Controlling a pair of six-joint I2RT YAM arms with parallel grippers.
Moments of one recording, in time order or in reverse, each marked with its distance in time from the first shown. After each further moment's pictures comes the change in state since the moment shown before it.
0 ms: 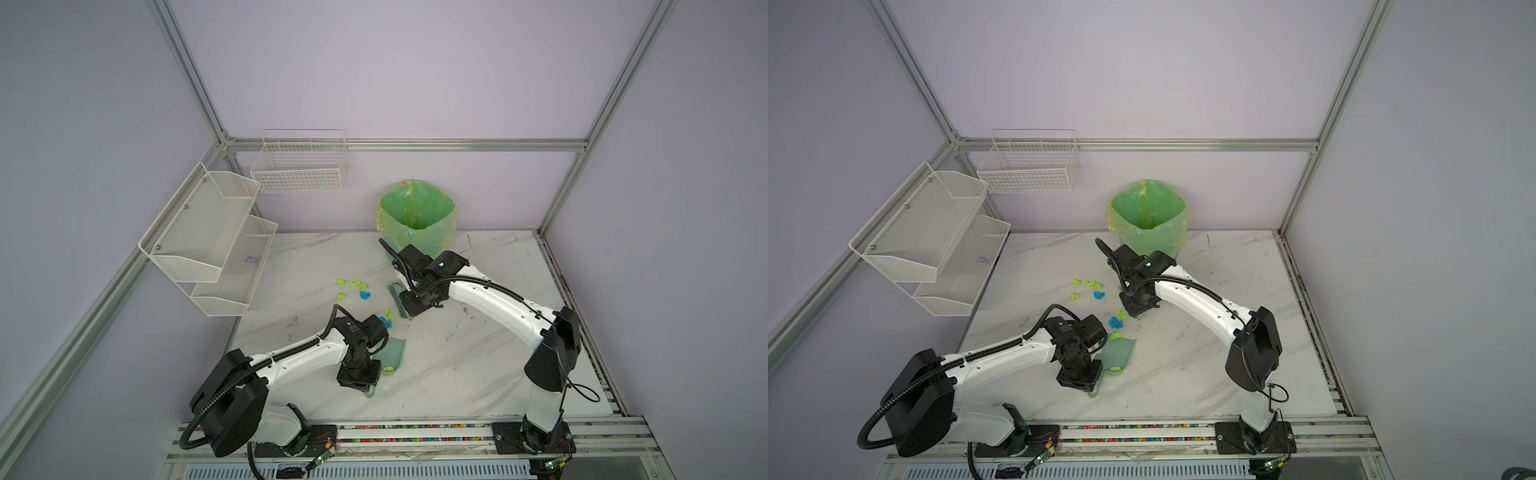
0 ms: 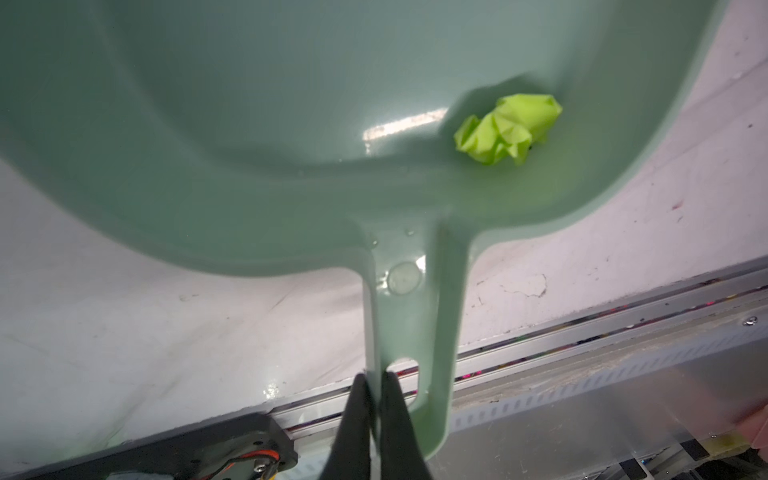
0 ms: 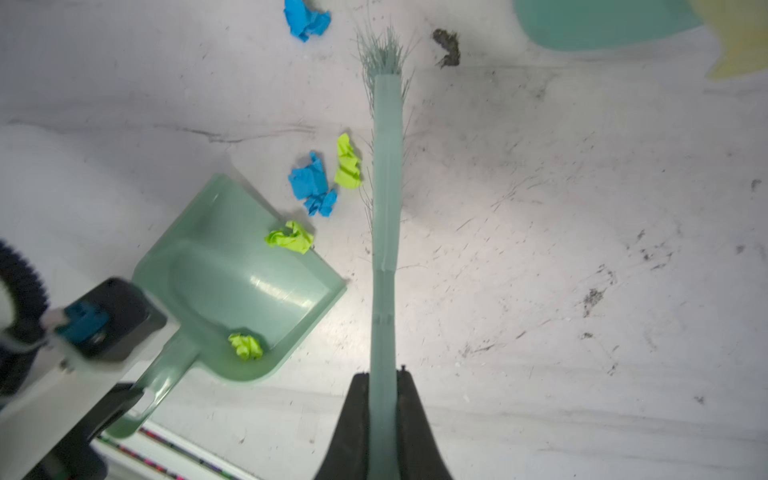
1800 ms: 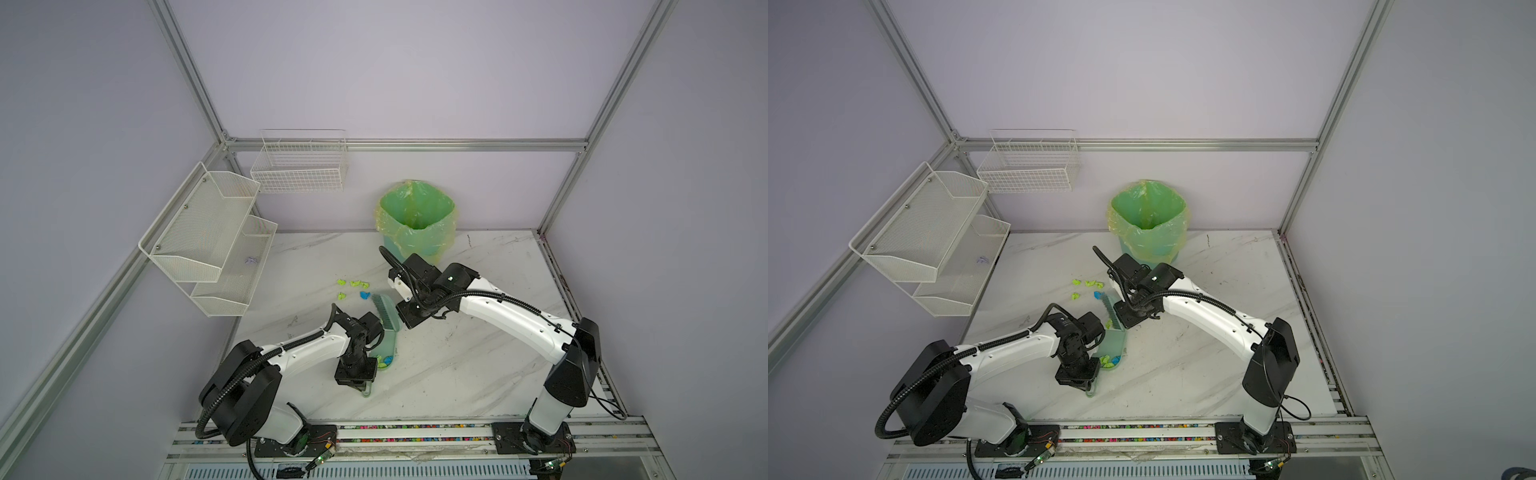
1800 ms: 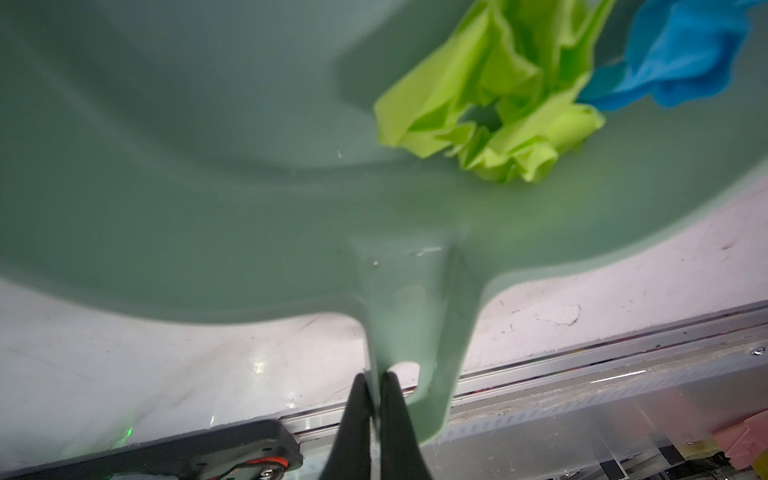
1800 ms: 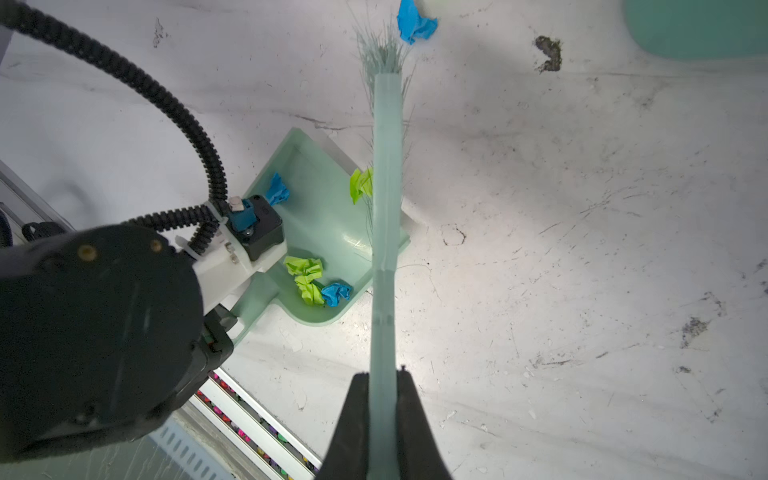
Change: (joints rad) left arm 0.067 0.078 -0.004 0.003 0.014 0.019; right arm 0.051 -0.189 -0.197 0.130 -0.169 0.009
